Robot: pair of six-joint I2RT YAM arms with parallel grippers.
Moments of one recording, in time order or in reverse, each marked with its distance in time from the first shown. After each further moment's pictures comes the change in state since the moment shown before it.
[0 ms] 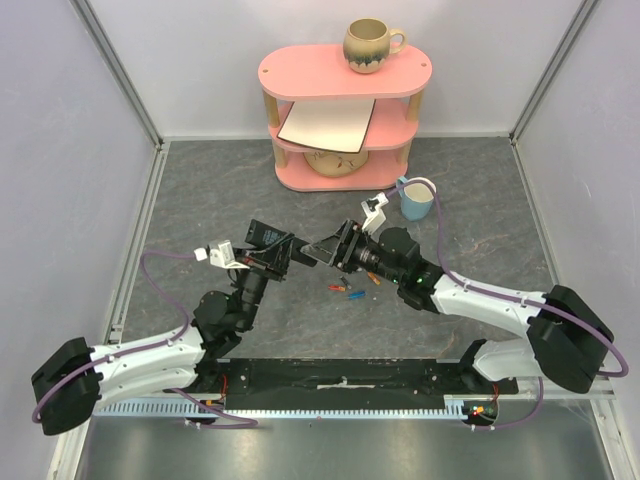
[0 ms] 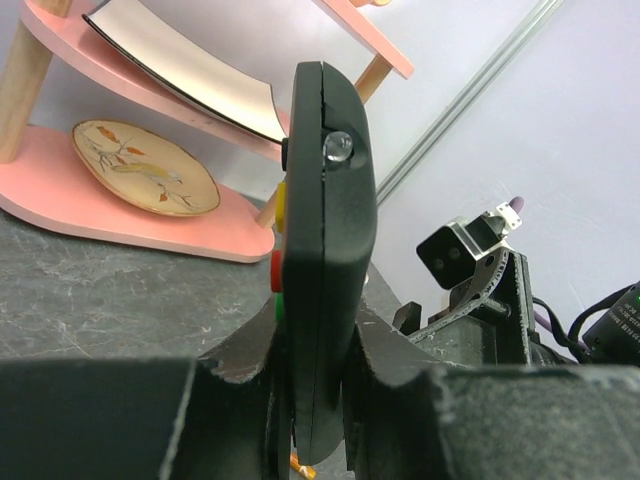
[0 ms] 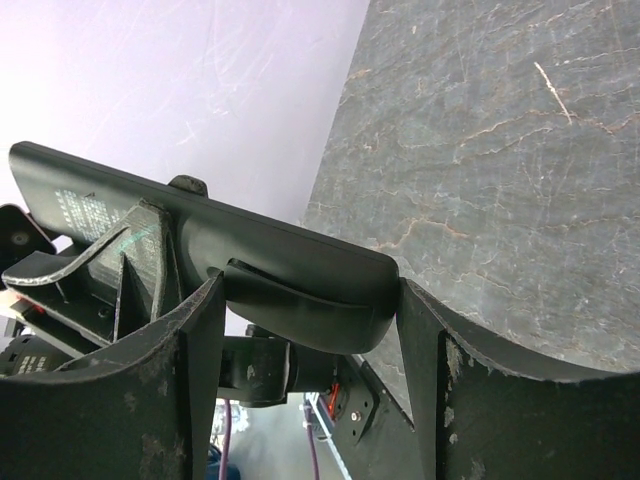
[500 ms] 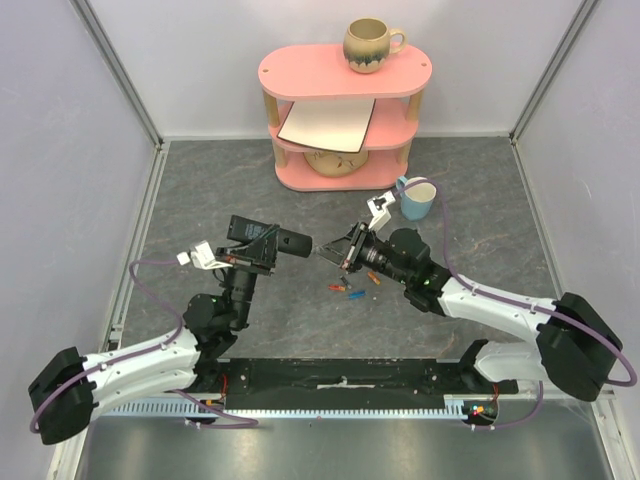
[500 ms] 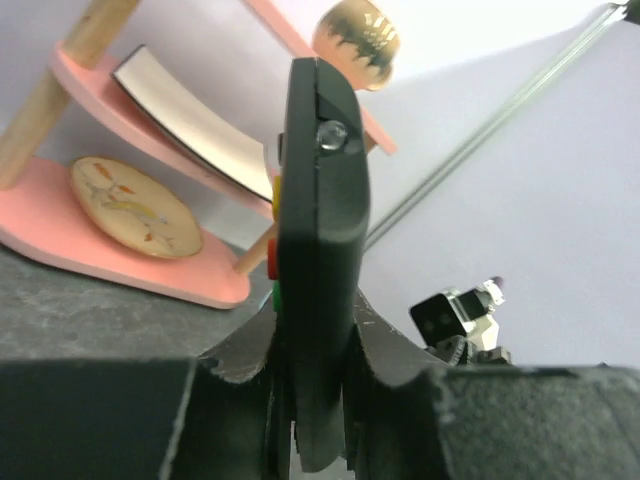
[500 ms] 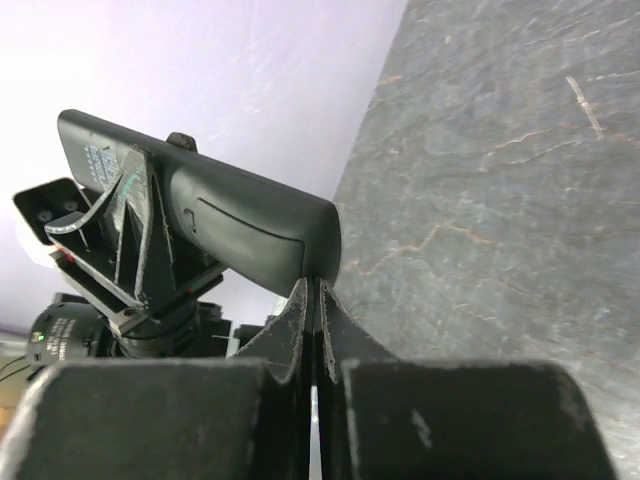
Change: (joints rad) left arm 0.032 -0.050 -0.006 0.041 -0.065 -0.064; right arm -0.019 -0.050 -0.039 0.056 -0.047 -0.003
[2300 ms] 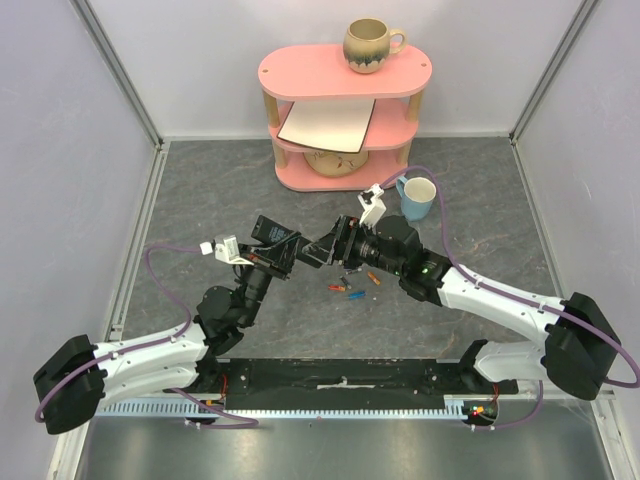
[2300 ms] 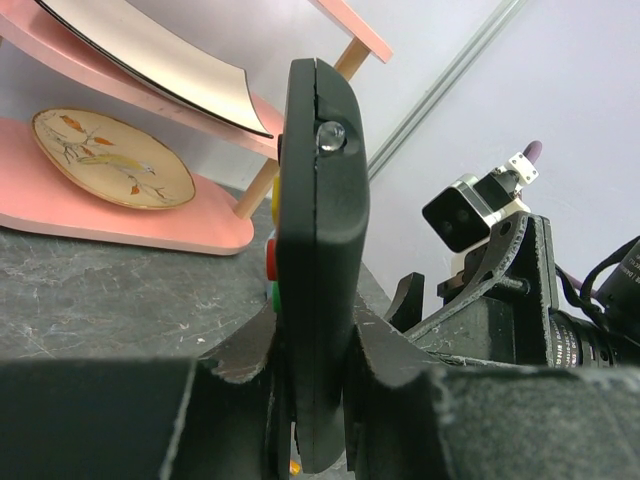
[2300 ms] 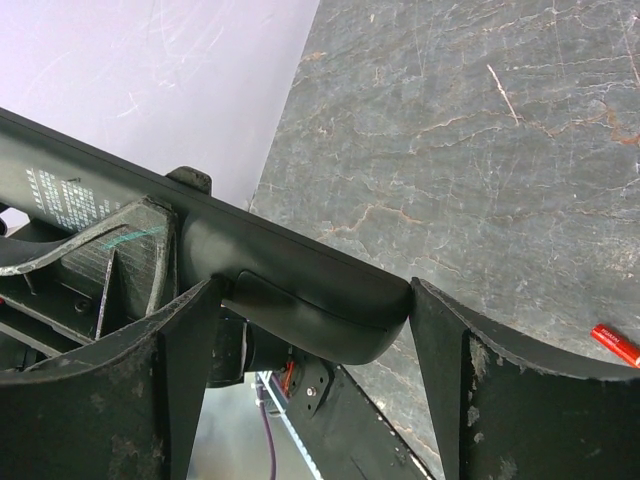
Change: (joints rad) left arm -0.005 0.087 0.034 -0.054 0.148 0.026; right arm 0.013 -0.002 0.166 -0.341 0.053 -0.152
